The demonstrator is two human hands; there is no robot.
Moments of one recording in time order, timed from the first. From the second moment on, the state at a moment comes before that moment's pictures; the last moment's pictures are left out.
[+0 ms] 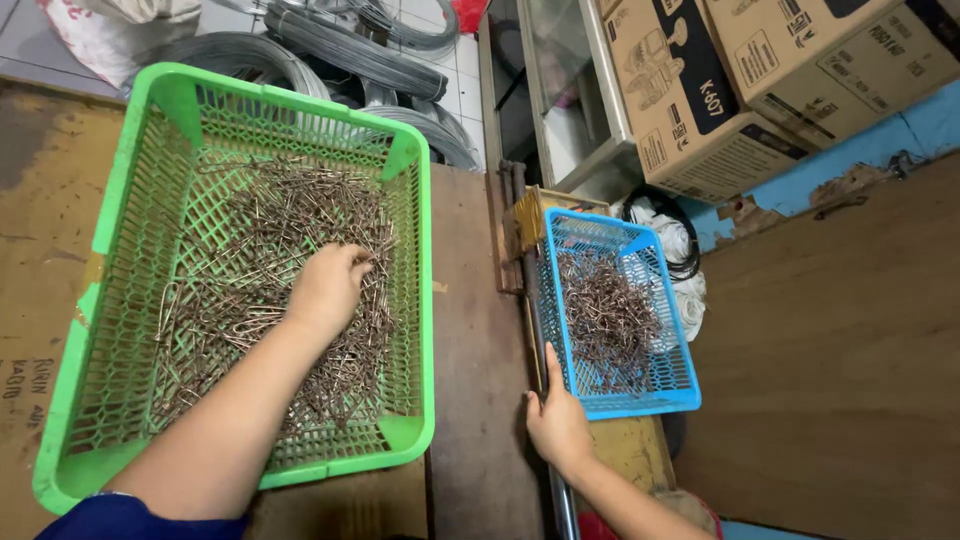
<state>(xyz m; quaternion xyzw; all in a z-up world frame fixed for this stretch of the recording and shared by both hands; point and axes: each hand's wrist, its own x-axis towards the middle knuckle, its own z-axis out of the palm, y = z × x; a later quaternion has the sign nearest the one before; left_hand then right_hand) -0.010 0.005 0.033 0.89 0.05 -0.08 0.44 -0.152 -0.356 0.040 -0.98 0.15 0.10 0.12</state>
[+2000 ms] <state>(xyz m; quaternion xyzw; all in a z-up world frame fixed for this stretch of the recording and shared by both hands) 0.200 -0.182 -0.096 0.81 -0.14 -0.24 0.52 -0.109 -0.341 0.262 -0.94 0.11 0.31 0.10</state>
